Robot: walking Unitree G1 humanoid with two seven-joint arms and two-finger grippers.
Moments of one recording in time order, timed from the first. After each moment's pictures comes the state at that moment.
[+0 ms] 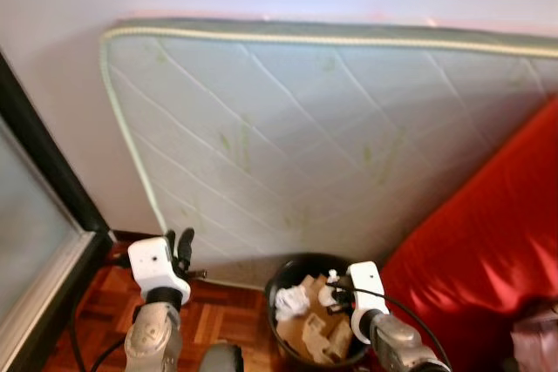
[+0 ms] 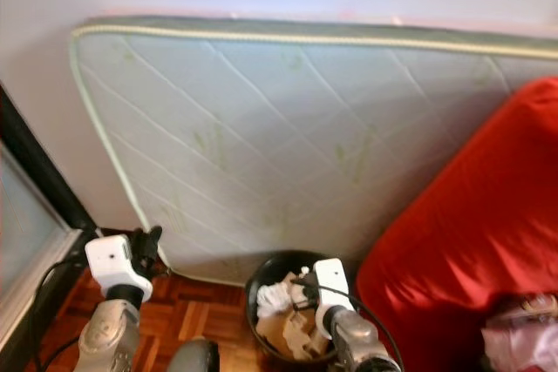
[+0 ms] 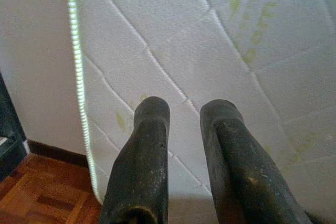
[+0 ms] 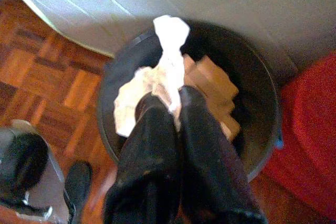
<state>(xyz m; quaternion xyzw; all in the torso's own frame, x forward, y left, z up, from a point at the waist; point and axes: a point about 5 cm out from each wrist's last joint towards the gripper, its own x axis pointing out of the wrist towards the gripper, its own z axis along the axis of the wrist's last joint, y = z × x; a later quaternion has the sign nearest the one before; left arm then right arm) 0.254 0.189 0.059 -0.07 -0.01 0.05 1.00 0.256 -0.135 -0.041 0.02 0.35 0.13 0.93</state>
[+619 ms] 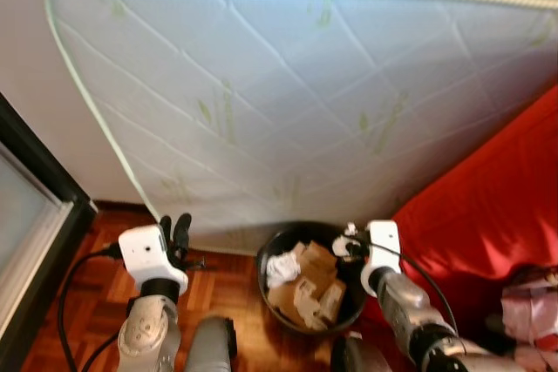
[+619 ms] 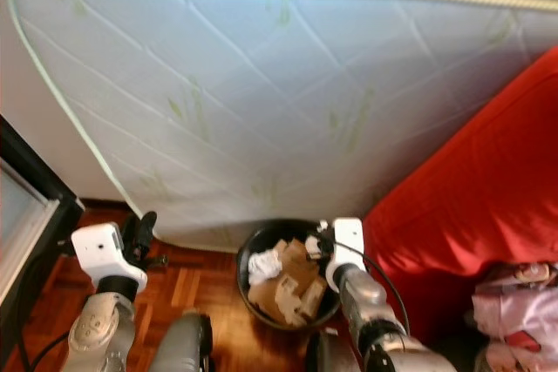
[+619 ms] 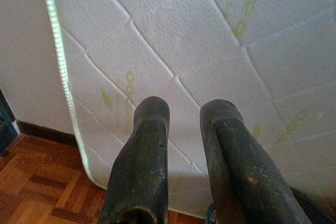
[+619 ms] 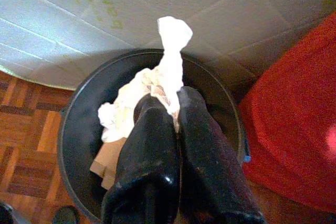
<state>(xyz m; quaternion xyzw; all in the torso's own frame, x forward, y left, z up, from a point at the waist) 0.246 0.183 0.096 -0.07 -0.05 0.06 1.00 0.310 -0.145 0.007 0.06 0.26 0.08 0.96</state>
